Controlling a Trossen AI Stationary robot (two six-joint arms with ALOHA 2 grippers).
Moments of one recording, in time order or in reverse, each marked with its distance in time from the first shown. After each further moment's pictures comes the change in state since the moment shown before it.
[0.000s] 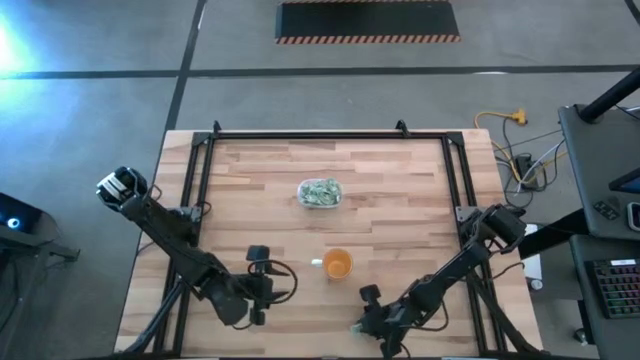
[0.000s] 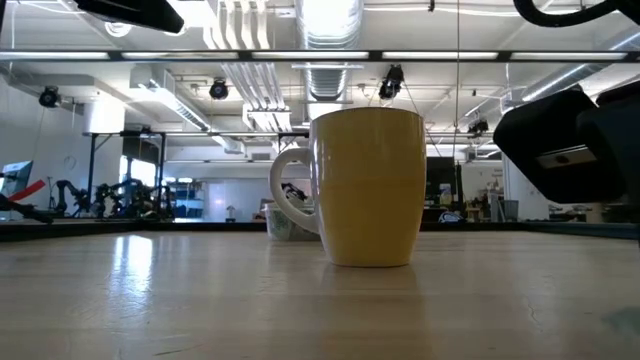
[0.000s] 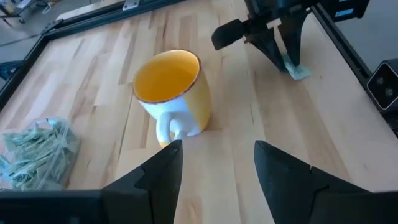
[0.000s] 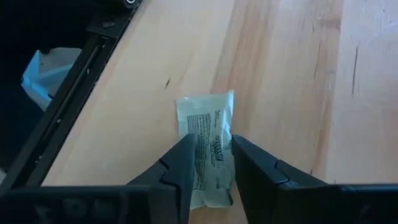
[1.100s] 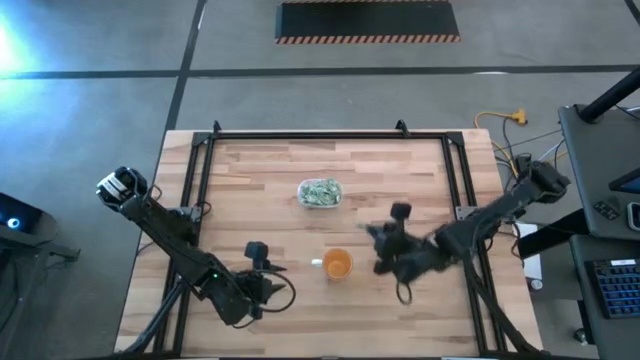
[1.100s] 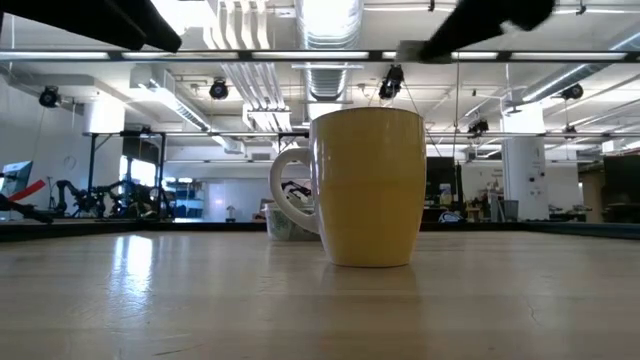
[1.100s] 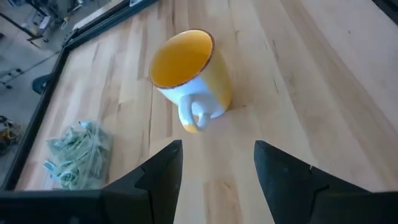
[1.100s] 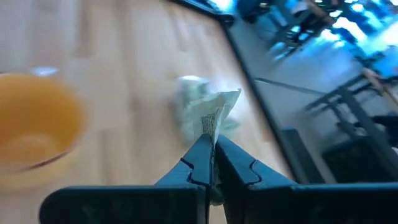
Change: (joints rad) left arm 0.001 -0.001 -0.002 -0.099 -0.044 0.115; right arm -0.223 -0.551 -0.003 -0.573 0.695 -0.160
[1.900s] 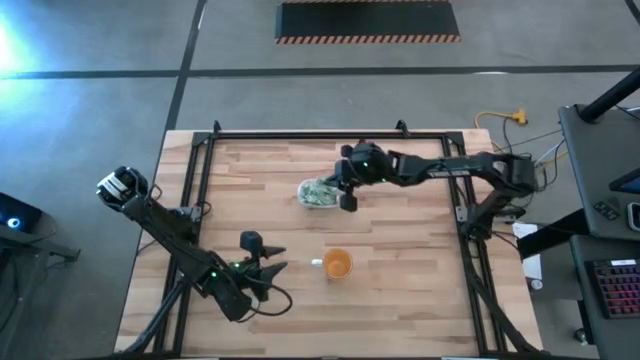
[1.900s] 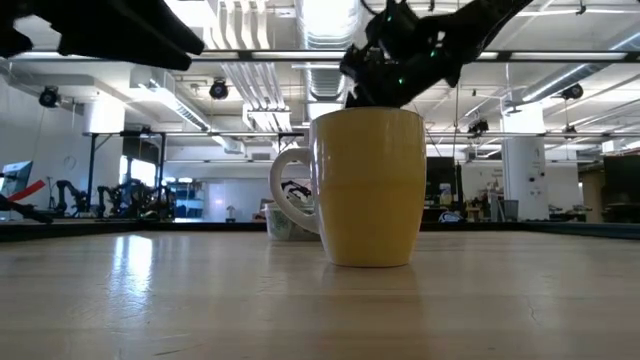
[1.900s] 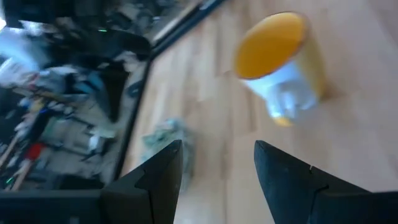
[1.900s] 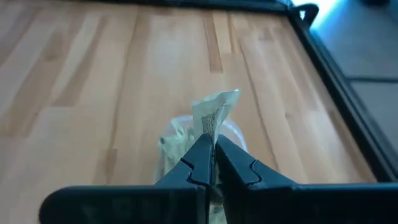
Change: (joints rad) left arm 0.022 0.000 -0.042 0.001 -0.283 0.138; right arm -0.805 0.233 0.024 0.570 -1.098 -0.420
